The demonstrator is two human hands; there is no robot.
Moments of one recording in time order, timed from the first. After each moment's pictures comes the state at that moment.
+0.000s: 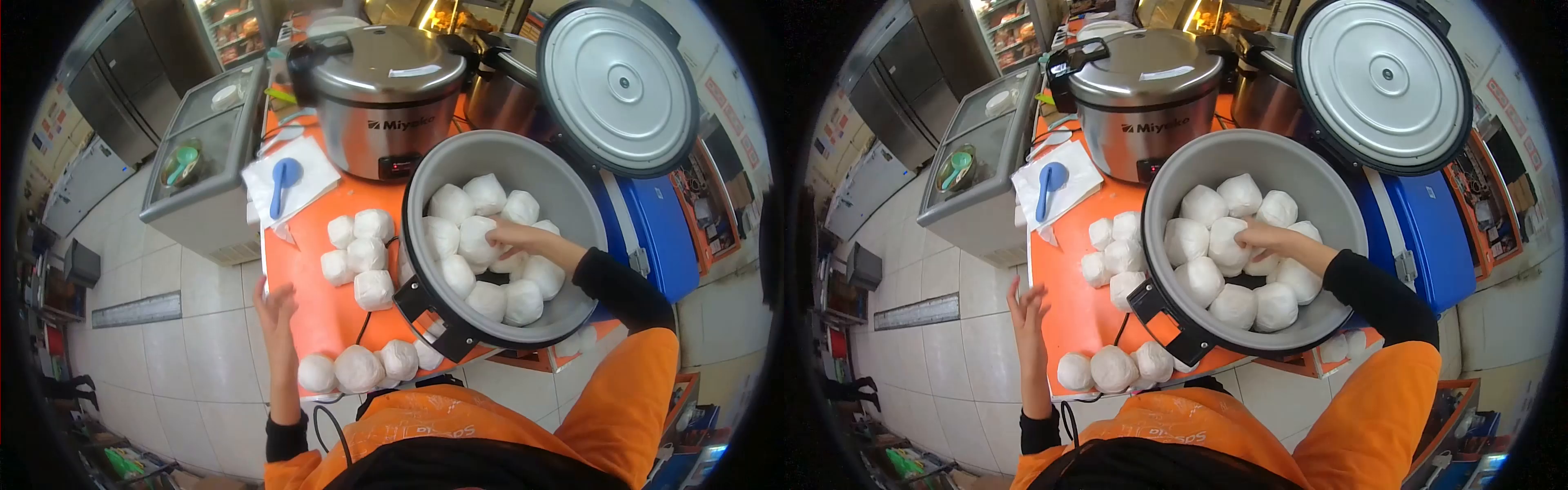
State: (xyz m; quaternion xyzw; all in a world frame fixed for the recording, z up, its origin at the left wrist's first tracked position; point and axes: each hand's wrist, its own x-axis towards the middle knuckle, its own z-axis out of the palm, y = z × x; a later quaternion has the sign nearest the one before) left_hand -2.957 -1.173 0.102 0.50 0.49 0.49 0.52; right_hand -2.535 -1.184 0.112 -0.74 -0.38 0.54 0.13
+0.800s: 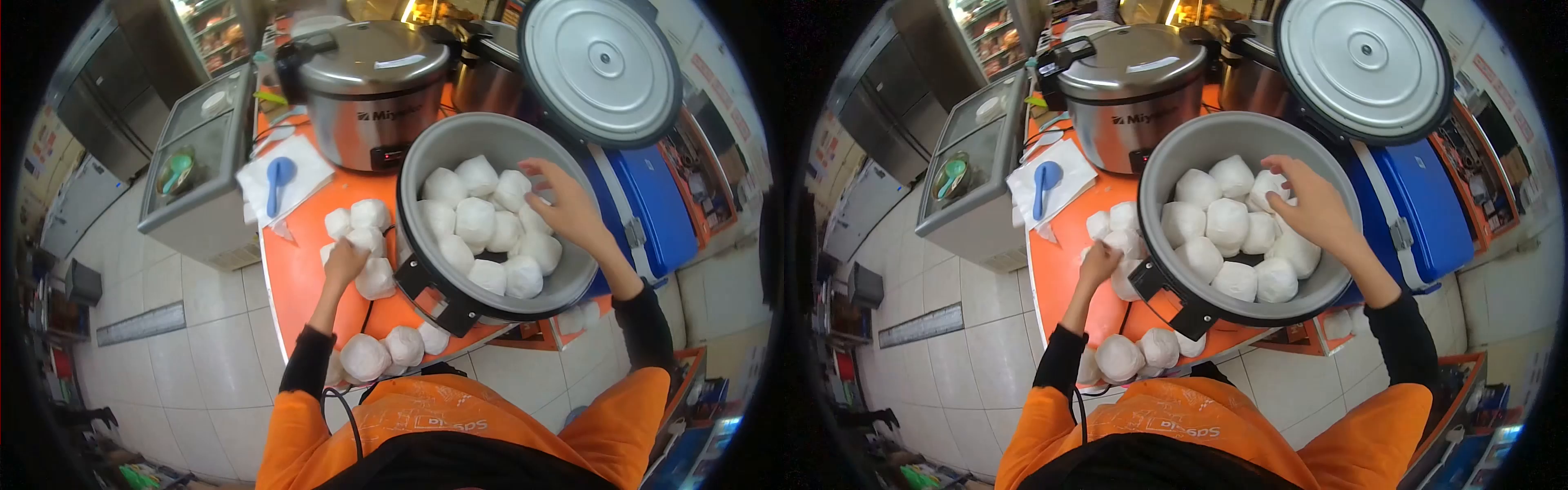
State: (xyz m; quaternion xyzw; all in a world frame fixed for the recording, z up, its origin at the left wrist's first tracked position) left_hand -2.860 -1.076 -0.025 0.76 0.53 0.12 0.35; right_hand -2.570 -1.259 0.232 -0.72 -0.64 0.06 0.27
